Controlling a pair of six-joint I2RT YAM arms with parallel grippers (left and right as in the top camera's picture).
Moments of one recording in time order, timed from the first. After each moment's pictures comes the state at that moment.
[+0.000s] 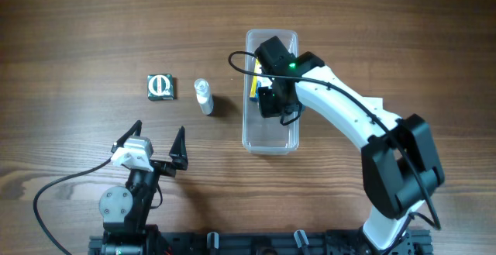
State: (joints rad) left arm -0.01 0.01 0.01 -0.05 0.19 -0.08; right arm 0.56 1.92 1.40 -0.89 -0.07 0.39
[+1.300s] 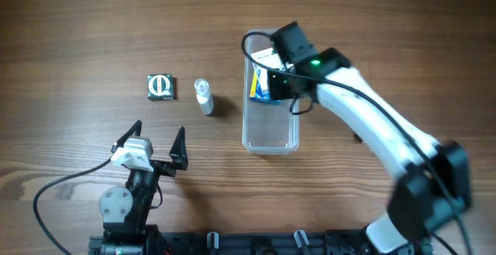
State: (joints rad) left arm -0.01 0.01 0.01 -0.05 0.19 -0.08; right arm 0.51 1.72 1.41 -0.86 -0.01 0.37
